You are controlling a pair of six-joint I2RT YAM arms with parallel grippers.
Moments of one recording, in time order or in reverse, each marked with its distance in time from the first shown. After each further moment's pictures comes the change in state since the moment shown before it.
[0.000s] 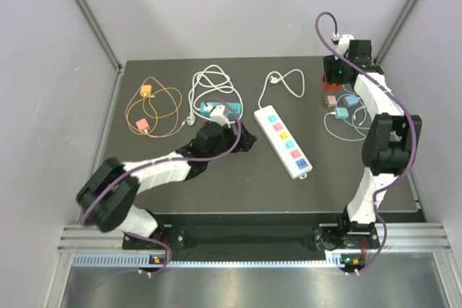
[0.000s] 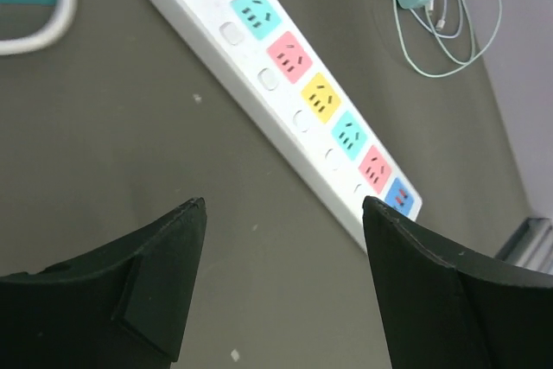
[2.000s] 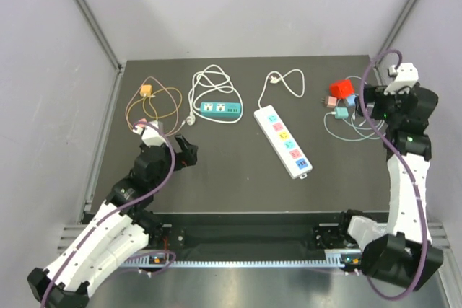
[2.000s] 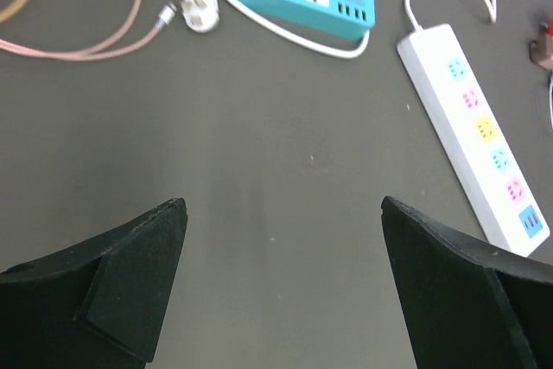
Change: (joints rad) left arm 0.161 -0.978 -0.201 -0.829 -0.322 0.106; right arm -0.285 -0.840 -0.613 0.122 -0.184 0.037
